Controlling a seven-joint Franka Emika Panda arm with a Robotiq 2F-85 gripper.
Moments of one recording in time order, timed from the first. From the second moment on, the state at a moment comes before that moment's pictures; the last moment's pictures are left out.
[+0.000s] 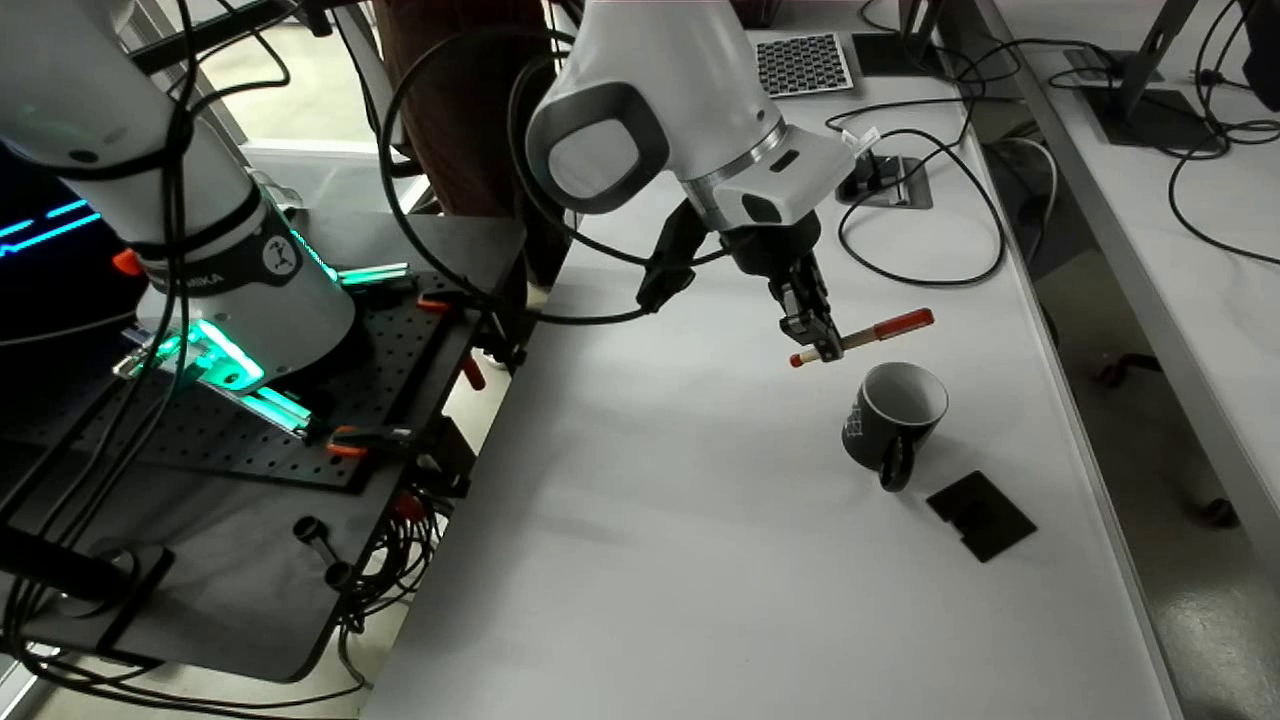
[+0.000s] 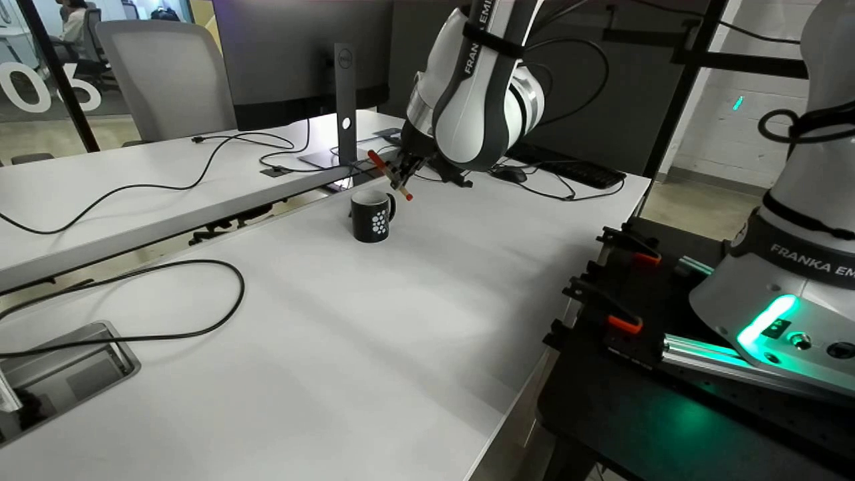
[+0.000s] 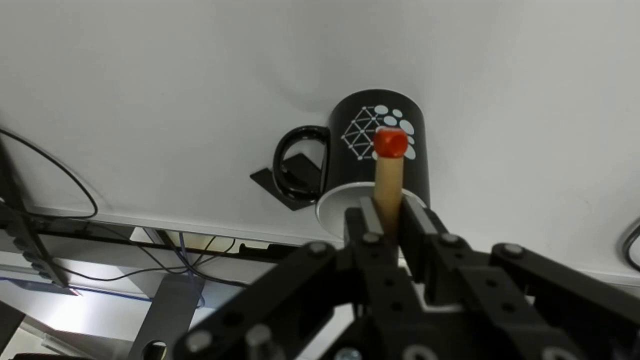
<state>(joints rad) 0.52 0.54 -0.39 -2.43 0.16 3.47 0.06</state>
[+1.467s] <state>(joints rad) 0.42 0.50 -0.29 -2.37 0.17 3.46 -0.10</state>
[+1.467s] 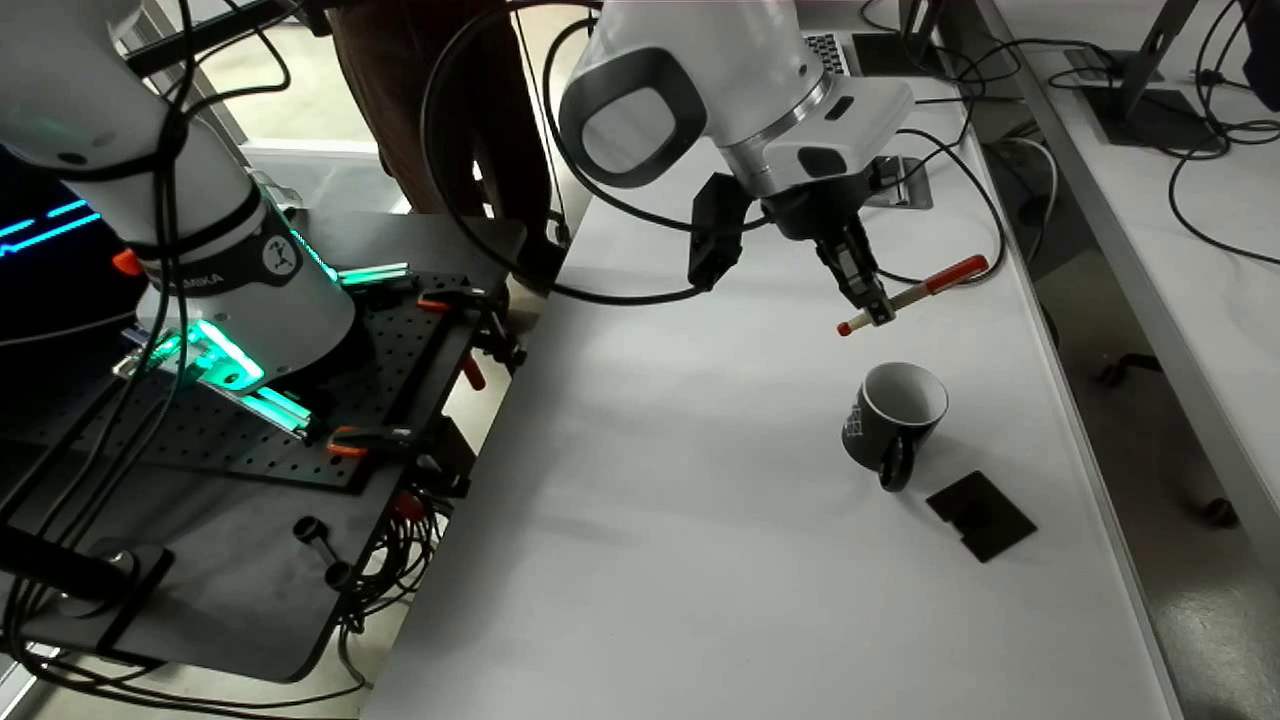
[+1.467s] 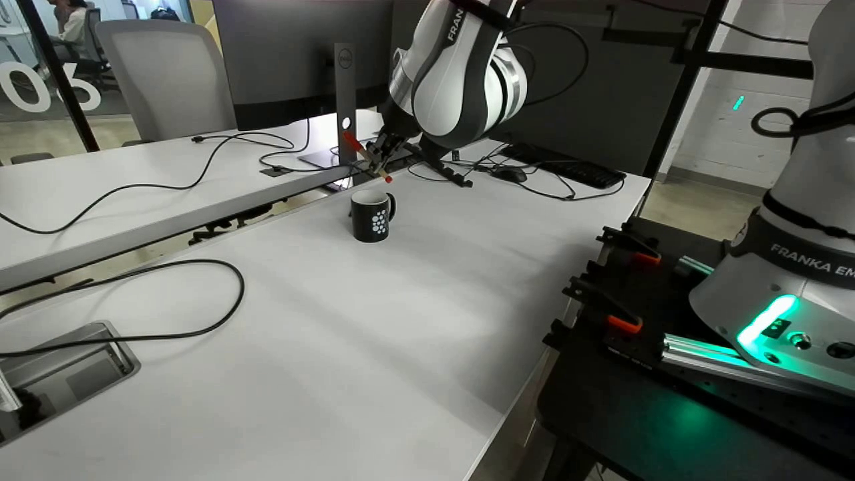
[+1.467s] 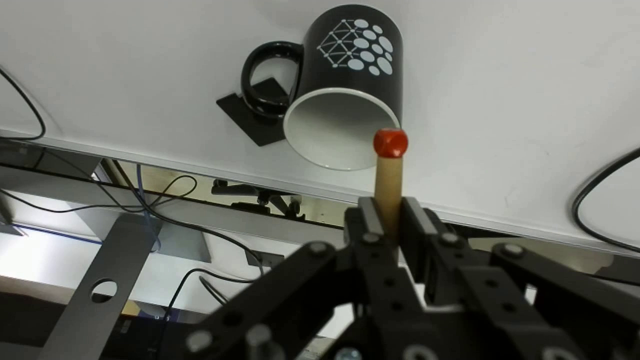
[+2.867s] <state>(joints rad) 0.36 0.50 -0.27 -2.20 0.16 3.45 -0.11</state>
